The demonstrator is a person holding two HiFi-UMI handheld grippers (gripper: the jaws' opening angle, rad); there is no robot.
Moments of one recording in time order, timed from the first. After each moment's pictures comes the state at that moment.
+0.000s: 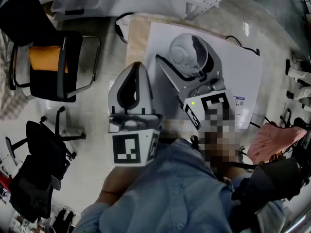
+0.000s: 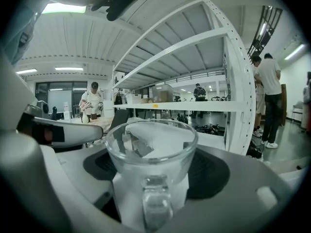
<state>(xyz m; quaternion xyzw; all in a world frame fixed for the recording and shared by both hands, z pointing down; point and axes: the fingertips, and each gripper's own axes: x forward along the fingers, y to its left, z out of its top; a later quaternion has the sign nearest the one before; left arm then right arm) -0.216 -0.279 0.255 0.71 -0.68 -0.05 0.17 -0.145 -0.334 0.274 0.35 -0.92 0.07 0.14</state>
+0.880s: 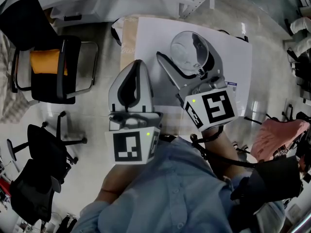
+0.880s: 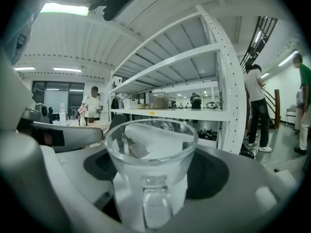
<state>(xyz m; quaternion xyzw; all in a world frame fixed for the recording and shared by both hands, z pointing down) -0.178 -0.247 0.222 0.73 -0.67 -0.07 0.13 -0.106 -0.300 0.239 0.38 -0.92 0.05 0.12</state>
